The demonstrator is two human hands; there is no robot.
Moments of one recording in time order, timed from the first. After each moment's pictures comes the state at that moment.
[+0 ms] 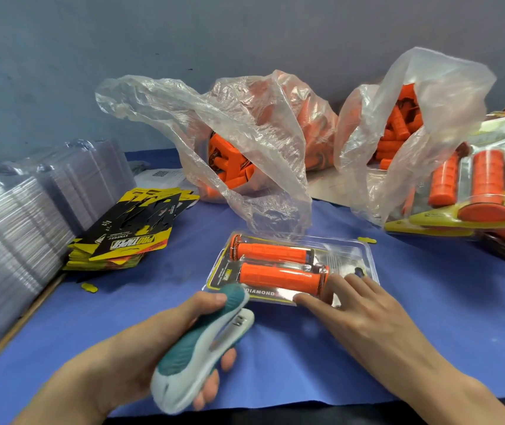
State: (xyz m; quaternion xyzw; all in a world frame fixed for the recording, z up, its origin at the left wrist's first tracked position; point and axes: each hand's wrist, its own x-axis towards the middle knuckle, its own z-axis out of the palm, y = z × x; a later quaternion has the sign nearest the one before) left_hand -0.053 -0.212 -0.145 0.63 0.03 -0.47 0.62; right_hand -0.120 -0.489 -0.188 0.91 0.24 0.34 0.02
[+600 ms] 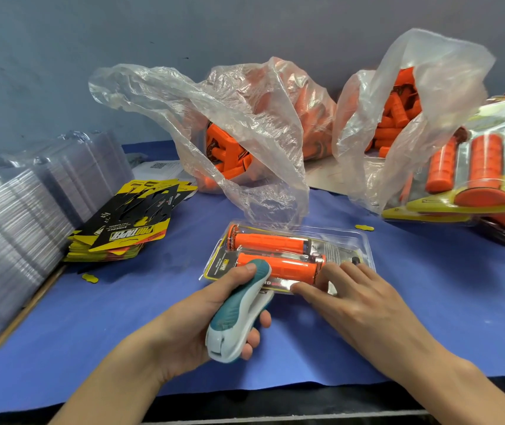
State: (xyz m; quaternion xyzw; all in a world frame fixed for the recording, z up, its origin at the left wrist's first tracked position) left_hand -0.080 -0.249 -0.140 0.59 0.00 -0.42 0.69; right_hand -0.123 -0.487 -0.188 0.91 0.25 0.34 0.02
